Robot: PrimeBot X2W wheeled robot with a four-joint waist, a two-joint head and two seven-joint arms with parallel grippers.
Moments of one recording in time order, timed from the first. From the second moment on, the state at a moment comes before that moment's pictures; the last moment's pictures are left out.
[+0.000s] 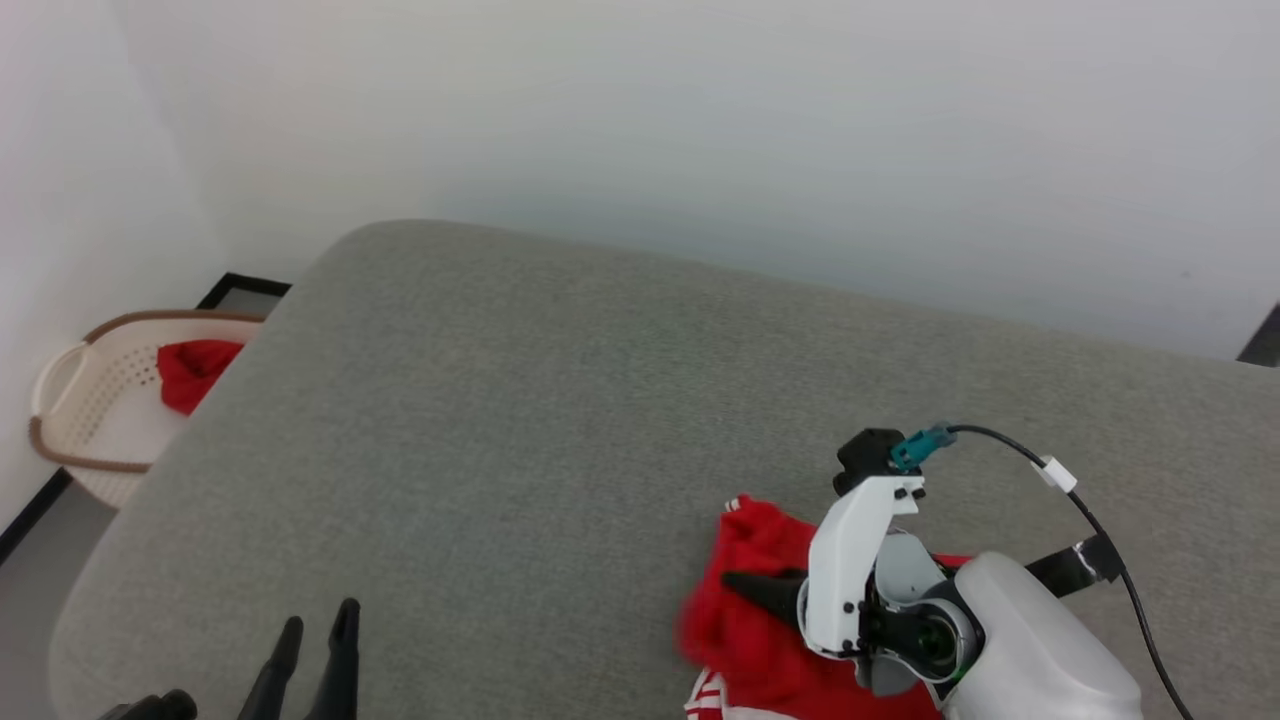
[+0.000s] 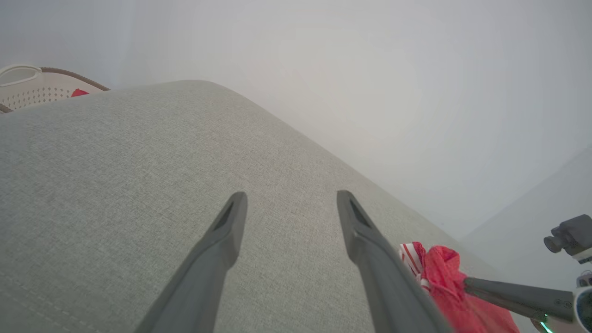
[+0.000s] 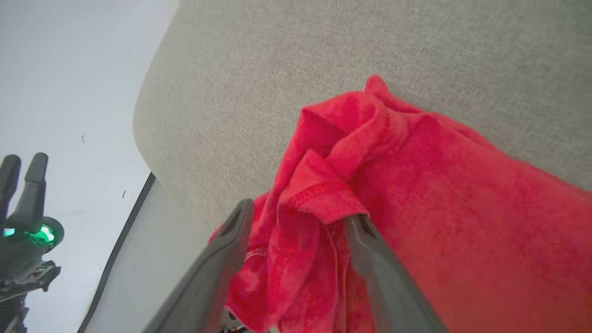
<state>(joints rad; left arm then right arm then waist) 0.13 0.33 -0.13 0.13 -0.87 -0.10 -0.24 -0.53 -0.05 0.47 0.70 0.84 0.13 0.61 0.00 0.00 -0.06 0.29</state>
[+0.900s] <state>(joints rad) 0.19 0.35 -0.07 0.08 -0.82 -0.07 -0.26 -0.38 -0.36 0.45 0.26 0.76 0.13 0.30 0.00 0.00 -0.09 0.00</state>
